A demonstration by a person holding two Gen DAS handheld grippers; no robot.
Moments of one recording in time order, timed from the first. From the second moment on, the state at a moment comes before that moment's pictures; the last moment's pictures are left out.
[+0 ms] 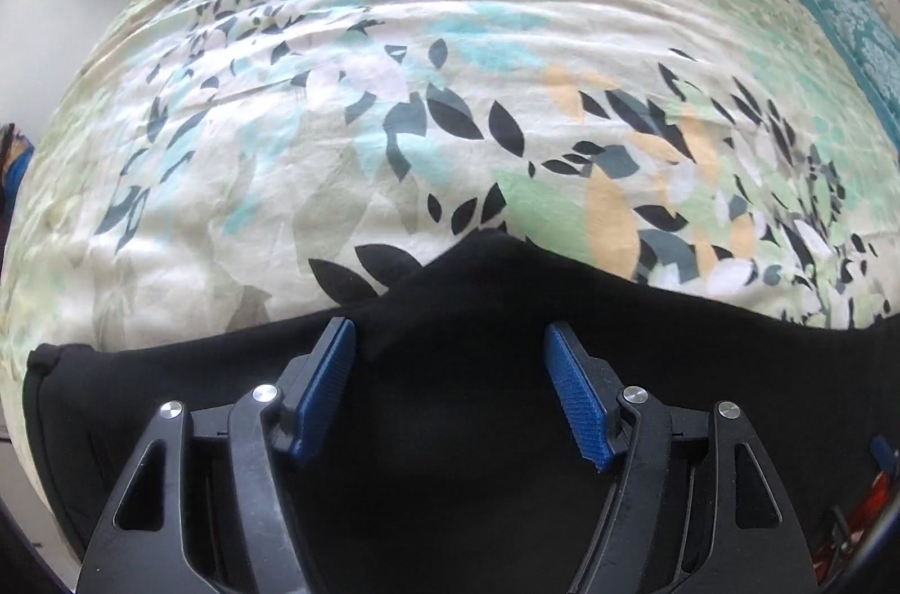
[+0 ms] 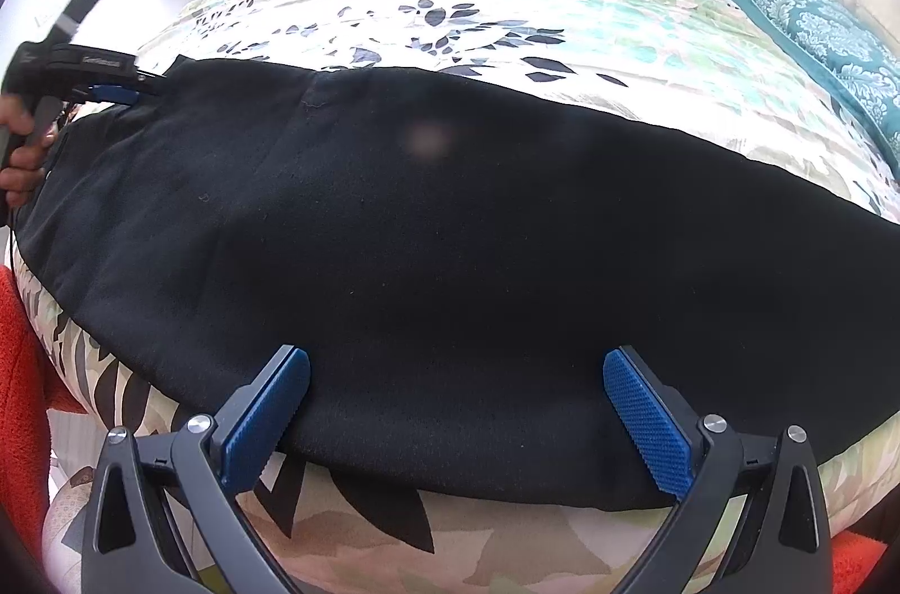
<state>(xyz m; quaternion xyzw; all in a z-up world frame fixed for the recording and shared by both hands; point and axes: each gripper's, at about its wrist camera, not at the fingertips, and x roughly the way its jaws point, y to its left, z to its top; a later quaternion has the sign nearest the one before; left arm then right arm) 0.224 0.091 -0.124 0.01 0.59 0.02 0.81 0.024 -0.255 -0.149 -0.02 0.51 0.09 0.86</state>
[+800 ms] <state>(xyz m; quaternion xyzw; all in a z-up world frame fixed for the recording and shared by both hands) 0.054 0.075 -0.111 0.02 0.57 0.00 0.82 0.024 -0.254 -0.149 -0.02 0.50 0.09 0.86</state>
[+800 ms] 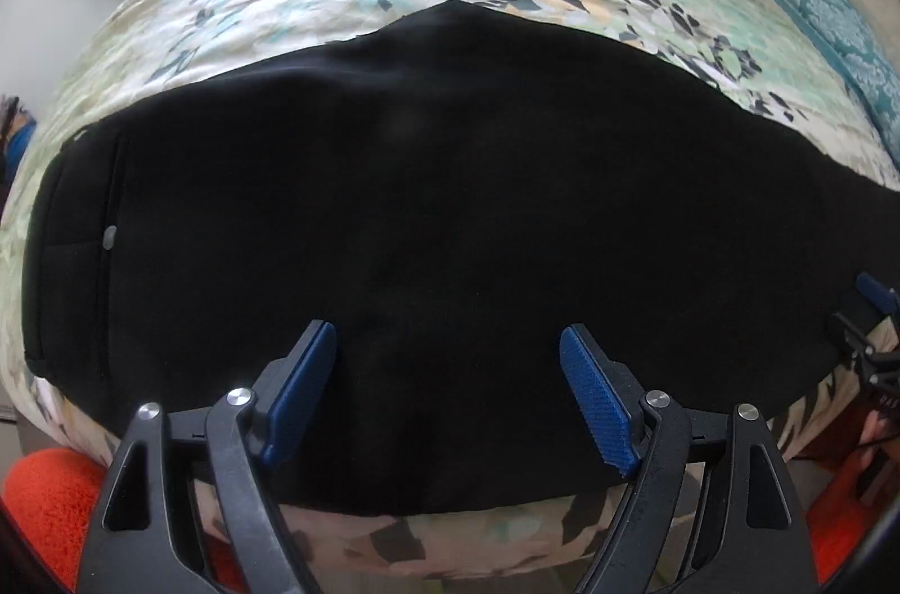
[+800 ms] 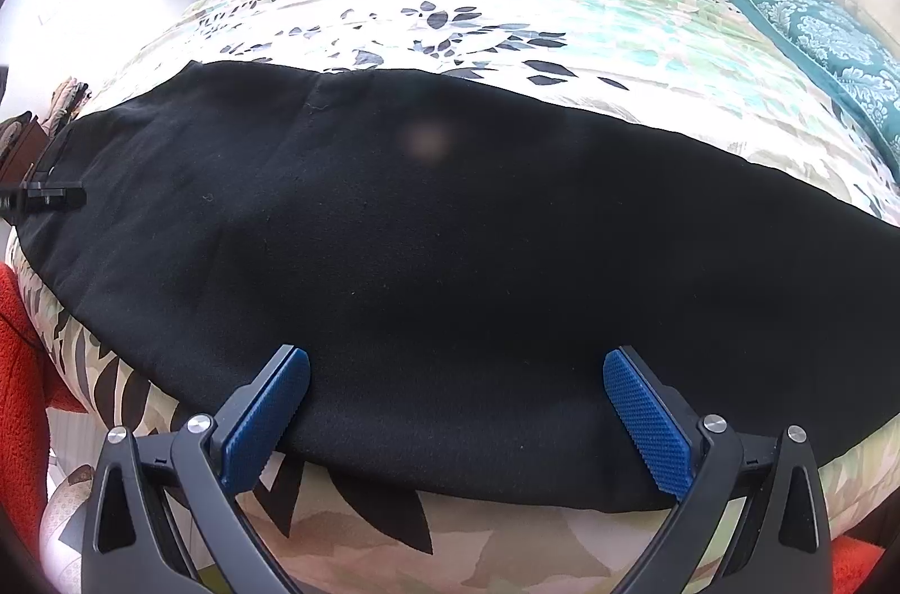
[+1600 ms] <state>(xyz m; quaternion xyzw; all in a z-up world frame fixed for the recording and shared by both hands) 0.046 0.075 -0.107 0.01 0.54 0.01 0.84 0.020 -0.256 -0.147 -0.02 0.50 0.09 0.86</state>
